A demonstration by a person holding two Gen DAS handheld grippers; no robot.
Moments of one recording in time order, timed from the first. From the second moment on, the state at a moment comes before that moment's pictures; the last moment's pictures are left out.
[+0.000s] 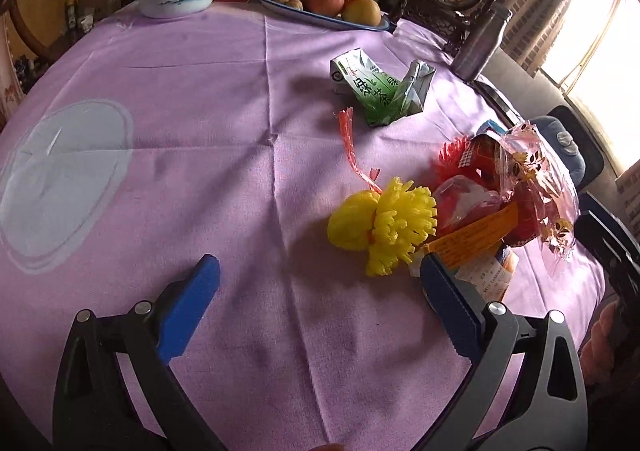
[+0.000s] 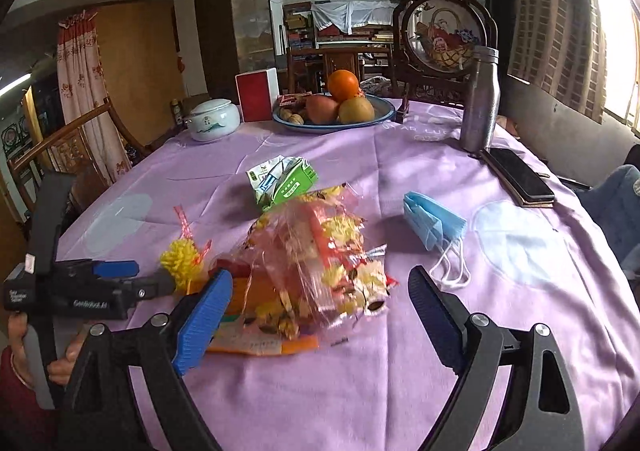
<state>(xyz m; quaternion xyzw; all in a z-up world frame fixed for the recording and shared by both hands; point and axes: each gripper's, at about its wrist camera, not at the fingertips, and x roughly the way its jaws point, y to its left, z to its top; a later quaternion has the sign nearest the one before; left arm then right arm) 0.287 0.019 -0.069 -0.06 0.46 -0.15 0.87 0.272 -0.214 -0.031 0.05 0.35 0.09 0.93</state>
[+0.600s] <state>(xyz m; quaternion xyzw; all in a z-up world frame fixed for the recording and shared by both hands) 0.290 -0.009 -0.080 0.06 0.48 -0.11 0.87 0.189 -0.274 -0.045 0.11 0.33 0.06 0.94</state>
